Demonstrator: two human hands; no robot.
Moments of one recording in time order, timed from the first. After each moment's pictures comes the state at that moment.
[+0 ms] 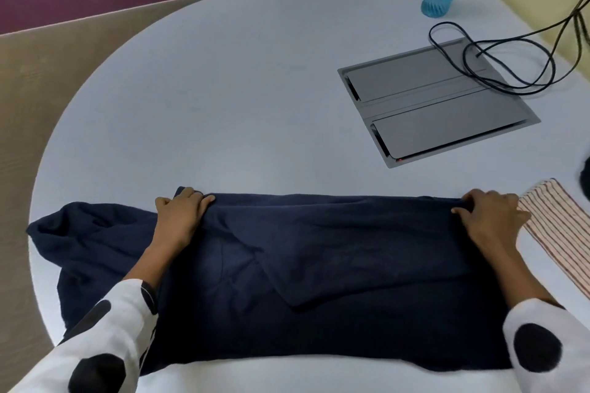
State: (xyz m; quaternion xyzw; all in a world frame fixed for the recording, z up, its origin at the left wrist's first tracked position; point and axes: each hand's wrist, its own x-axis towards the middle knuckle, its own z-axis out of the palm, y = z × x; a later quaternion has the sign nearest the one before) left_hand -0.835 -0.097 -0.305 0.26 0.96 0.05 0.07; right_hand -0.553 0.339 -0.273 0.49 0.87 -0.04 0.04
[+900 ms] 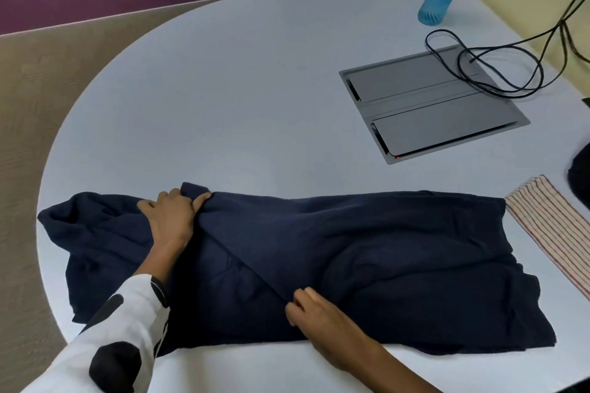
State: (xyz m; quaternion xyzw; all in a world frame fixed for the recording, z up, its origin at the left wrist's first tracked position) left_hand -0.823 -0.111 -0.300 0.13 0.99 -0.02 0.02; right_hand -0.537 0.058 -0.295 -0.09 0.97 -0.19 0.10
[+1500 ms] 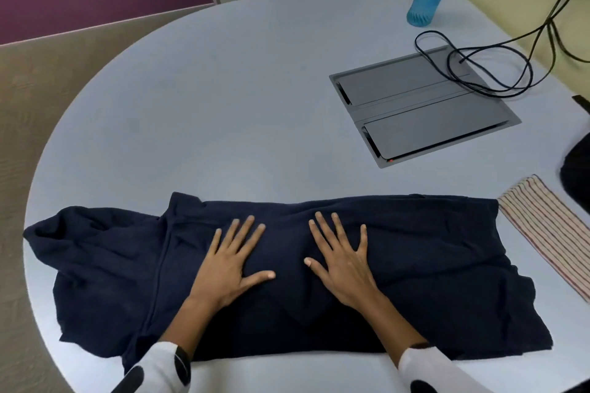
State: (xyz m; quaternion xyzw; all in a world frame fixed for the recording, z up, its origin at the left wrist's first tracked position) left_hand -0.724 -0.080 -0.322 0.40 0.90 0.06 0.18; right_hand -0.587 0.134 -0.322 0.13 0.98 -0.12 0.07
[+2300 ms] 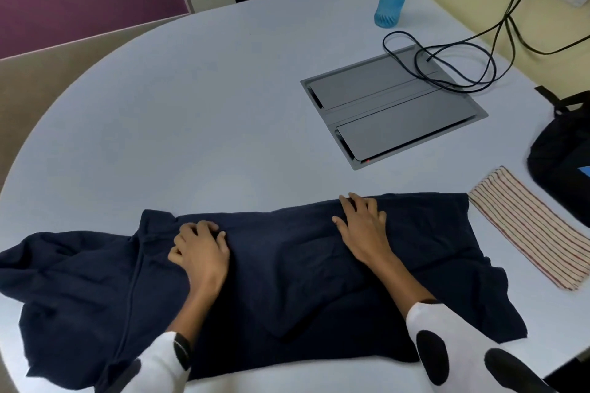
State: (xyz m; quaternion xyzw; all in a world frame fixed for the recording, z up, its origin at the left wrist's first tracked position) left_hand -0.732 -0.018 -0.288 0.05 0.98 0.20 0.05; right_hand -0.602 0.228 -0.308 0.30 0.94 -0.13 0.08
